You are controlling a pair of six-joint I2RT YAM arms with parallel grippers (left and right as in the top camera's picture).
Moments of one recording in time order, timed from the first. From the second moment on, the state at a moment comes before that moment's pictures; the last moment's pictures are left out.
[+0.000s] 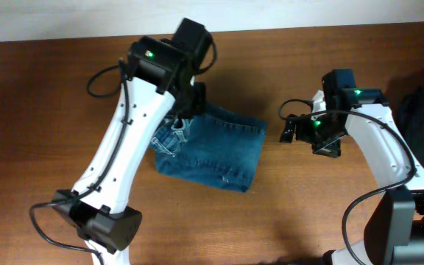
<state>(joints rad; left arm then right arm) -0.52 1.98 2.28 -1.65 -0.08 -0.41 0.00 1.67 1.29 -1.10 -0.29 0.27</state>
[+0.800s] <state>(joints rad) -0.76 2.20 2.28 -1.59 -0.07 -0.44 0.05 1.67 1.29 -1.04 -0.30 0.31</state>
